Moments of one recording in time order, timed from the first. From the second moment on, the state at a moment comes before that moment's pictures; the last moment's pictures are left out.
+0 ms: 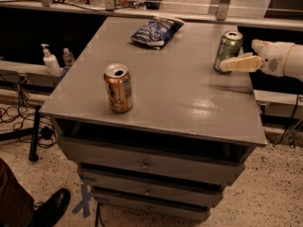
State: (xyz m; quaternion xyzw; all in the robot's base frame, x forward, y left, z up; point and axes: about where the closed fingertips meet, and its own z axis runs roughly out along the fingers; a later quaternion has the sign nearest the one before) arm 0.691 -0.279 0.887 -0.29 0.74 0.21 0.57
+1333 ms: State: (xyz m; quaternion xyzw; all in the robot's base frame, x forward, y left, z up) arm 0.703 -0.230 0.893 -0.34 0.70 0.24 0.58
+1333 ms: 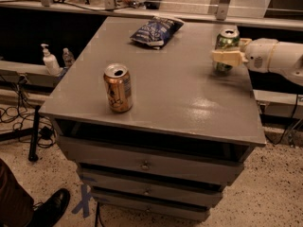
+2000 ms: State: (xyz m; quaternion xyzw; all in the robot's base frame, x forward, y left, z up) arm 0.694 -0.215 0.923 -0.33 0.69 0.26 0.58
